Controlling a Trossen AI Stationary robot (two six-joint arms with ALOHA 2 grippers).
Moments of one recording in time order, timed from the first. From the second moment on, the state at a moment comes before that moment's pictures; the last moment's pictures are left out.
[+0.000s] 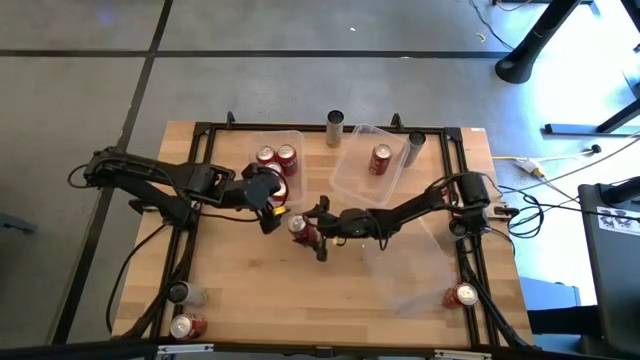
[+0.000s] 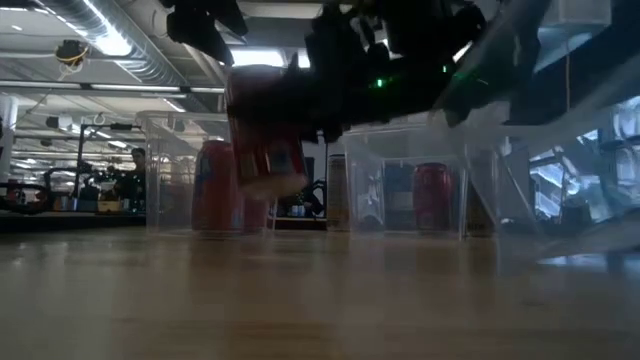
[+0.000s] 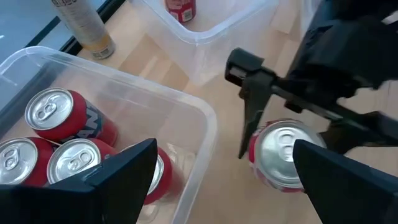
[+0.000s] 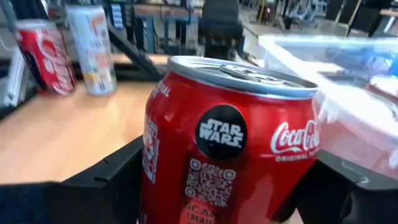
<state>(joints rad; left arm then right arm) -0.18 1.25 1.18 -0.80 -0.44 -0.48 0.15 2.00 0.99 0.87 0.17 -0.03</state>
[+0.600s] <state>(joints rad) -0.18 1.25 1.18 -0.80 -0.46 -0.46 0.14 1.93 1.00 0.85 0.19 -0.03</state>
